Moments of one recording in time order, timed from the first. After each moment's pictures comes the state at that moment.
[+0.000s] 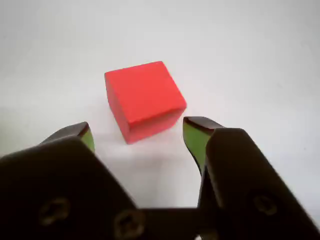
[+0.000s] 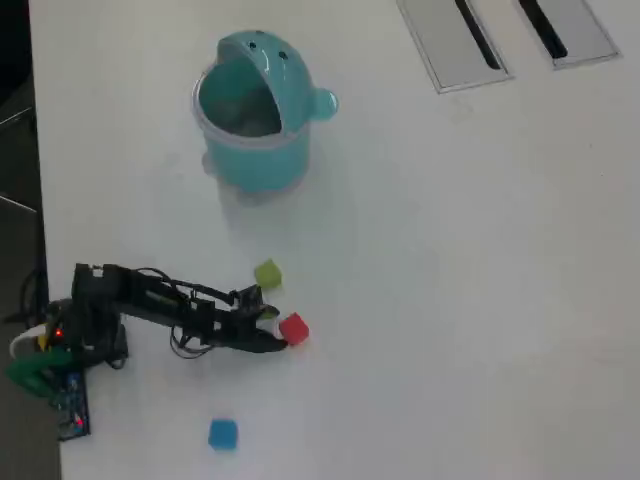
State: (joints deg) arm 15.7 80.3 133.0 -16.3 -107.1
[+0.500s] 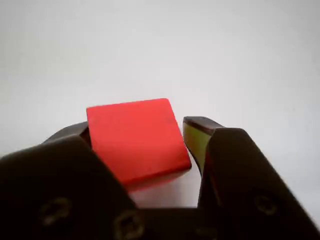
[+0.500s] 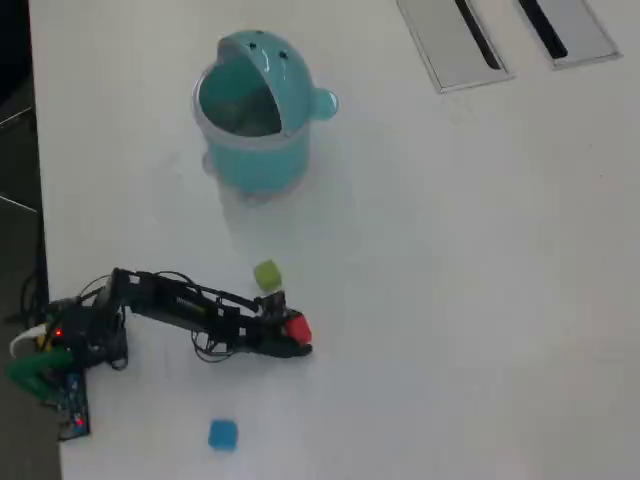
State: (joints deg) arm 16.6 65.8 118.7 -19.6 -106.0
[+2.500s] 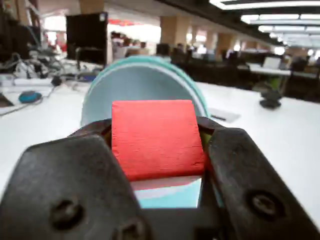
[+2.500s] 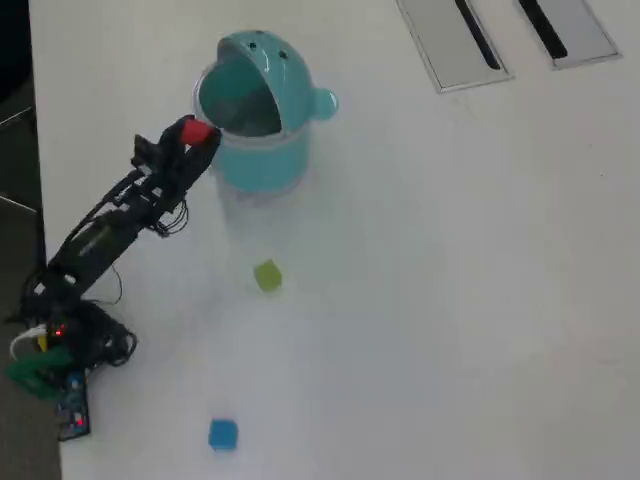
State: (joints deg) arm -38.7 104.1 105.6 -10.3 -93.9
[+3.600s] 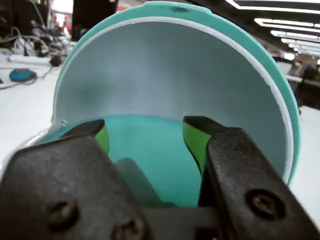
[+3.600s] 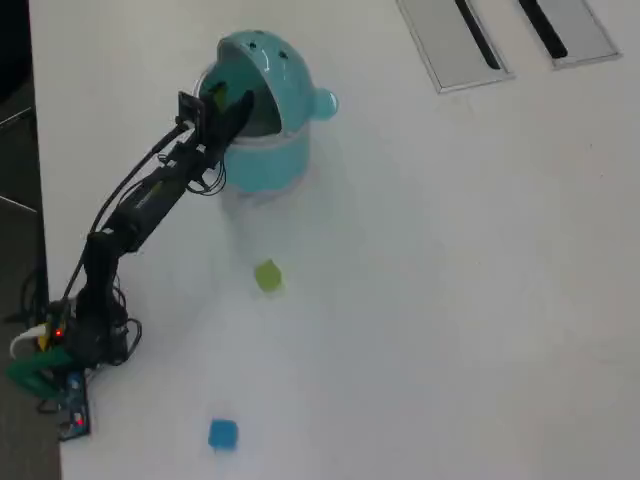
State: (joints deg) arm -42.1 64.6 63.9 -6.2 -100.1
